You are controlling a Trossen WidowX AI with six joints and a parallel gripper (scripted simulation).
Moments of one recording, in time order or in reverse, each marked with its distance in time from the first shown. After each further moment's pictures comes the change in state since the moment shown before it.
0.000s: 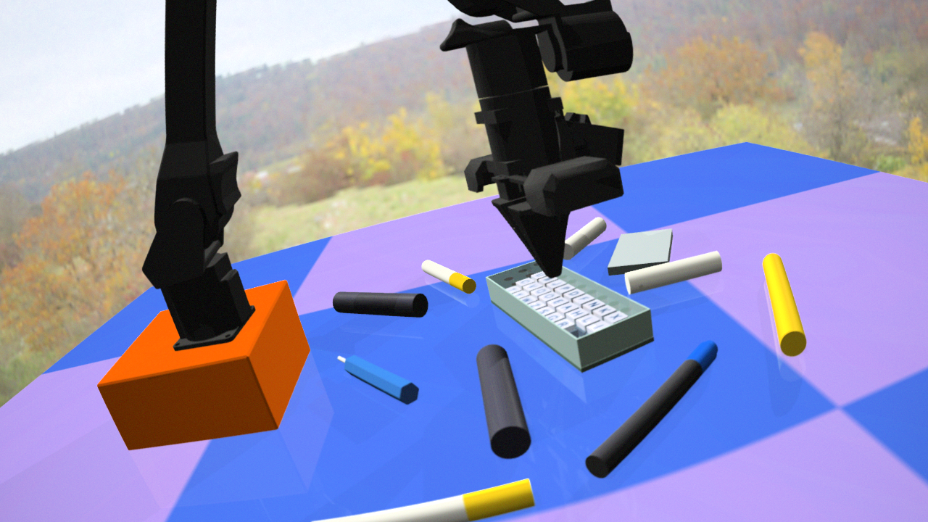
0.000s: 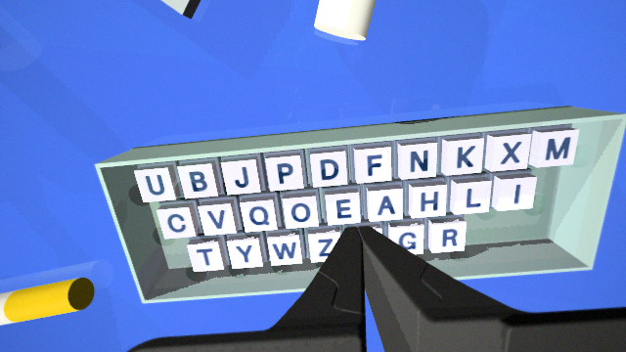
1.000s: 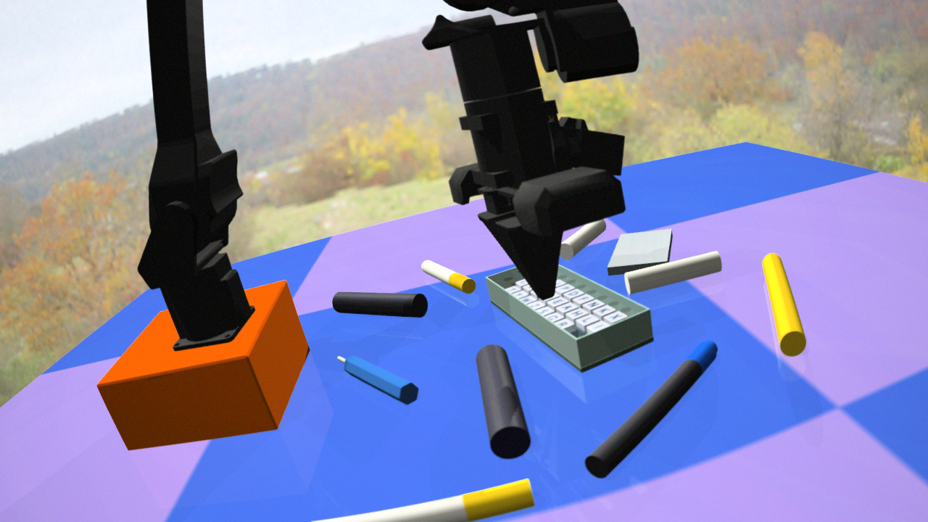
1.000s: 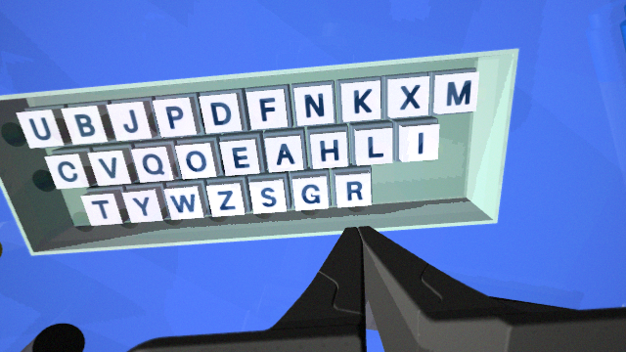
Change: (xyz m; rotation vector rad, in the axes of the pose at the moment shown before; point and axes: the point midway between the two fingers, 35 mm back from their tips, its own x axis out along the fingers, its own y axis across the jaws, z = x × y) arm -0.001 -0.042 -0.025 -0.013 0.005 -0.002
